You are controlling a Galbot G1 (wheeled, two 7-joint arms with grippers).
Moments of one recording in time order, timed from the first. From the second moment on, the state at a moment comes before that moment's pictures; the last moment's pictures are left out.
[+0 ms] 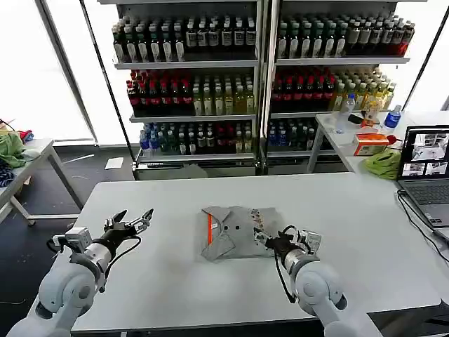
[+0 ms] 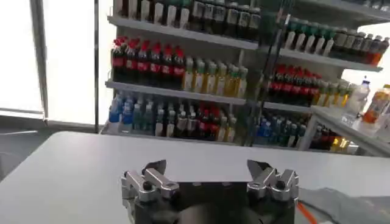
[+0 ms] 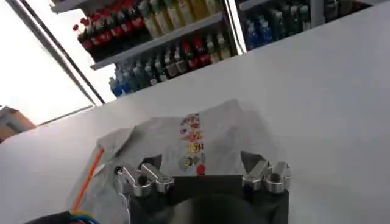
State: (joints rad) left arm 1.18 -0.95 -0.51 -1.96 -0.86 0.49 -0.18; right arm -1.01 1.16 0.15 1.92 1.04 -0.58 0.55
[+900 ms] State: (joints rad) left arm 1.21 -0.95 -0.52 -1.98 -0.86 0.49 -0.18; right arm -0.93 1.18 0.17 1.90 1.03 -0.58 0.55
